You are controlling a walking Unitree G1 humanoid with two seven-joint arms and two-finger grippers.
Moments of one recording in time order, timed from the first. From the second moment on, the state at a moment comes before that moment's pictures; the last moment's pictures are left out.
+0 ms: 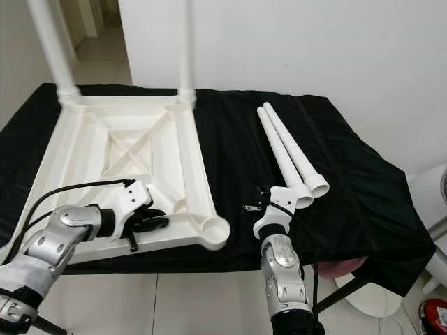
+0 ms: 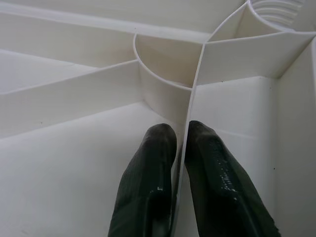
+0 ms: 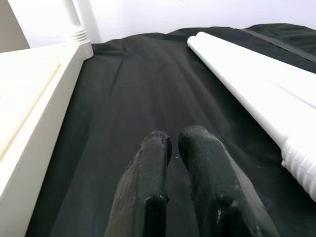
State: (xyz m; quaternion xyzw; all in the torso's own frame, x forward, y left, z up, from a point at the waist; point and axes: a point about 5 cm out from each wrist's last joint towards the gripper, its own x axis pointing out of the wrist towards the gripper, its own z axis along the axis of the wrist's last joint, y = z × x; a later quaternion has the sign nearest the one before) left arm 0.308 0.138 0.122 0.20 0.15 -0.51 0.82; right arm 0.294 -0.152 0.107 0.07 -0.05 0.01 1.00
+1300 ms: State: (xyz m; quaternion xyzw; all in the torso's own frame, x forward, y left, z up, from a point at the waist) left arm 0.316 0.103 0.185 0.17 -0.02 -0.51 0.84; right arm 0.309 -0.158 0.124 0.03 -0.08 -0.04 1.00
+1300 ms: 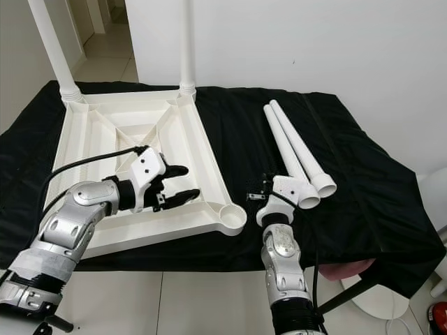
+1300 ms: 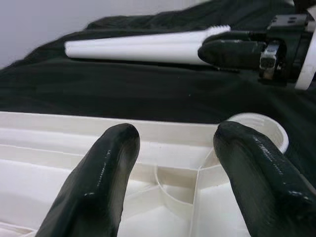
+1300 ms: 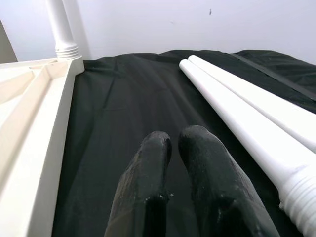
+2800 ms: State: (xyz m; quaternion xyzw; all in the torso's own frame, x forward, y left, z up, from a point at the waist) left arm 0.321 0.085 0.238 0.11 -0.08 -0.47 0.87; right arm 0.335 -0.240 0.129 0.03 -0.04 -0.11 0.99
